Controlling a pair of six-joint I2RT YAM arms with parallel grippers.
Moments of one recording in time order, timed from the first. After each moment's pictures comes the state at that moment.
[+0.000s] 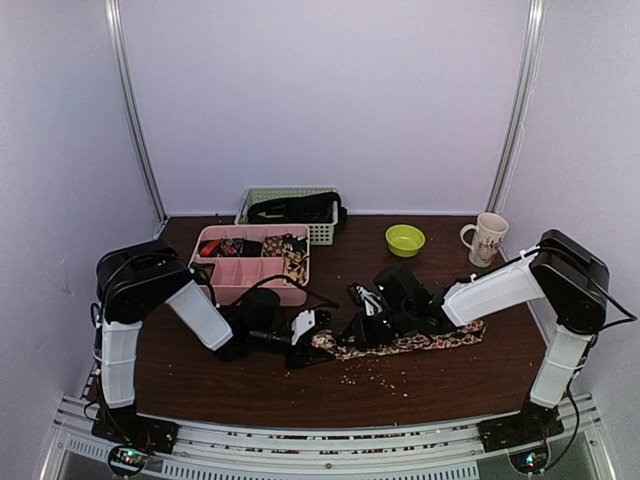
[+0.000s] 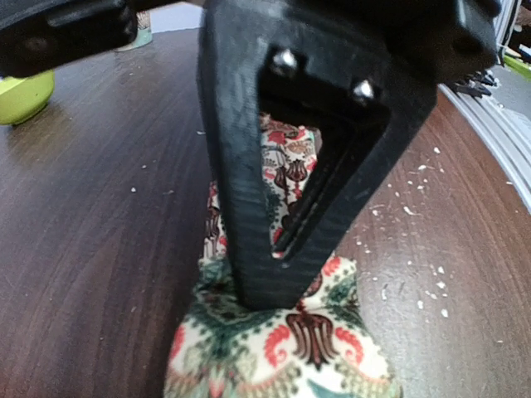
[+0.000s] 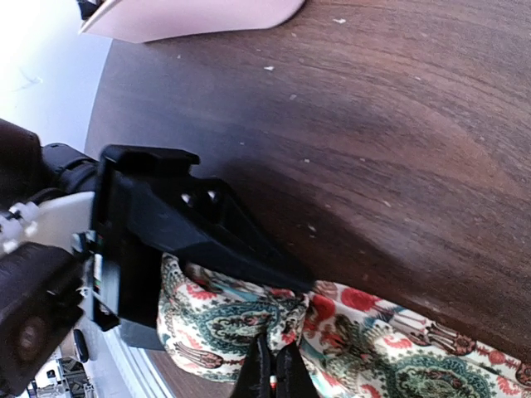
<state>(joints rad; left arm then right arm) -0.86 2.11 0.77 0.86 0.60 0.27 0.85 1.79 0.85 0.18 -0.41 0.73</state>
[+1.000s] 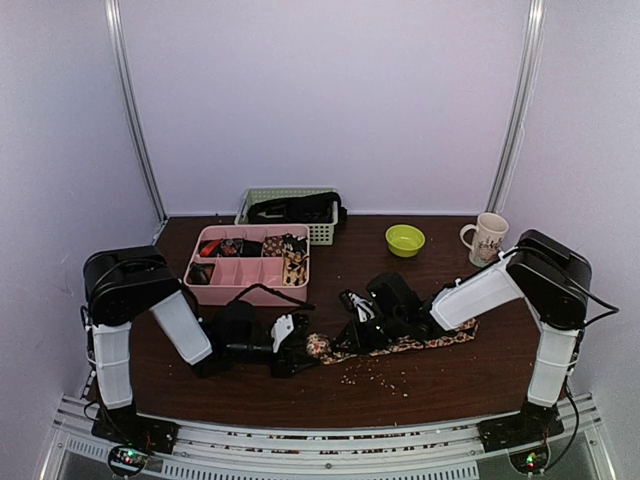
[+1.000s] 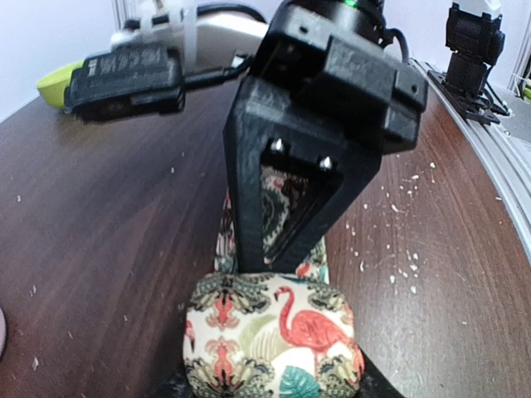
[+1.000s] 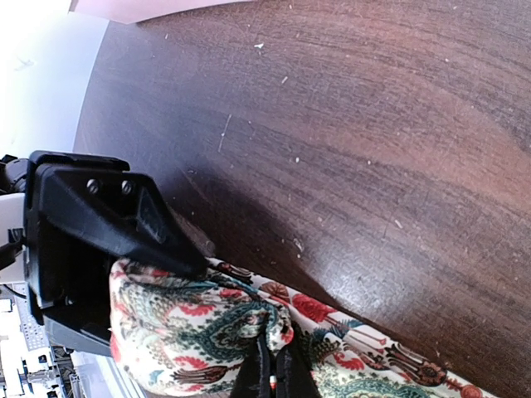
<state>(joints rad) -0.87 2.03 0.54 1.12 0.49 0.15 0.85 1.90 0.87 0.25 -0.42 0.69</state>
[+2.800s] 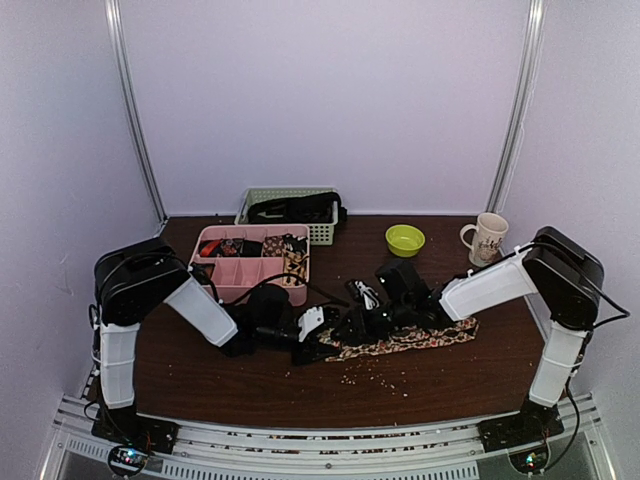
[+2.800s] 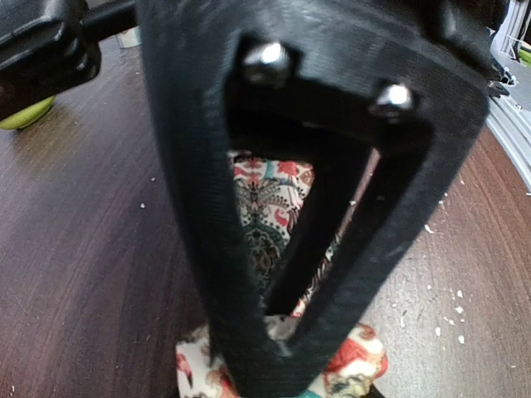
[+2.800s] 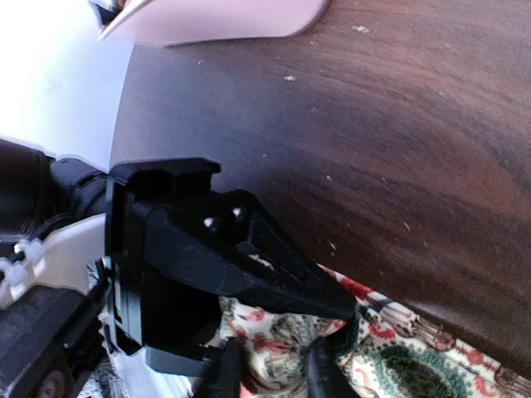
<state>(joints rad) -0.88 2.09 0.83 0.74 0.53 0.30 0.80 1.83 0.88 0.23 -0.53 0.76</state>
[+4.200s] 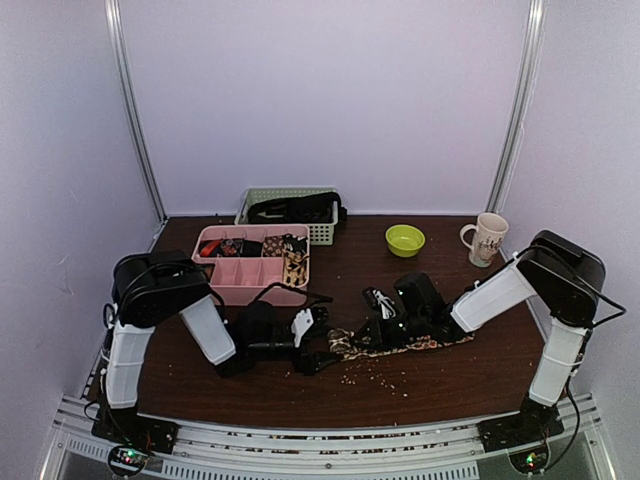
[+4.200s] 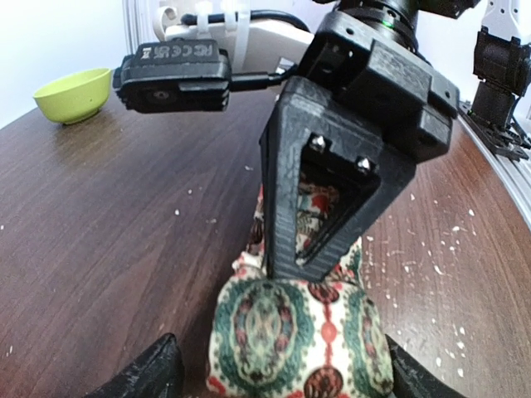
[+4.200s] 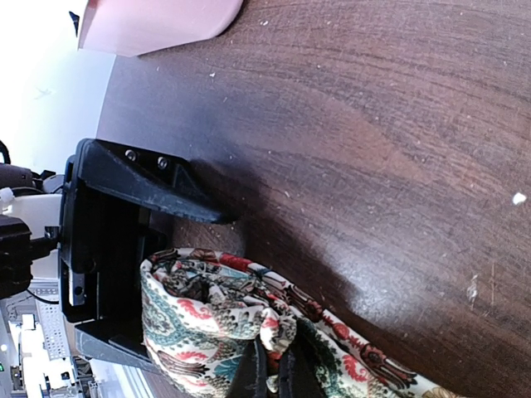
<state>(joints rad) -0.91 2.19 0.71 1.21 0.43 0.06 0.73 1.83 0.71 0.40 -0.50 0.71</state>
